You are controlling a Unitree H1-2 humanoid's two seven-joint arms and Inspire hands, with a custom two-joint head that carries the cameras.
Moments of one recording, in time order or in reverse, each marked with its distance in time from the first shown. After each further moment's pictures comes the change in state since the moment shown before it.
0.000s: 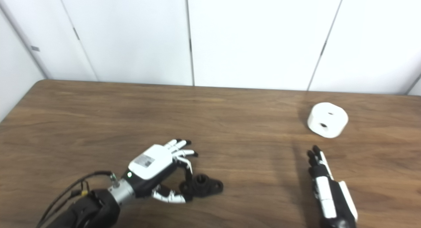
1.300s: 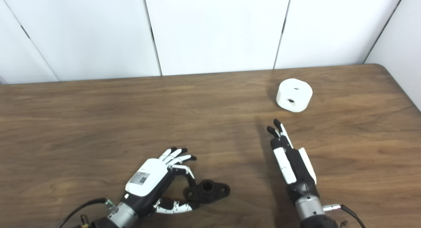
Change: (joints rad) left arm 0.178 -0.214 0.076 0.007 0.020 -0.013 0.067; right arm -0.026 0.008 0.088 -0.038 -0.091 0.086 -0.086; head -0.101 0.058
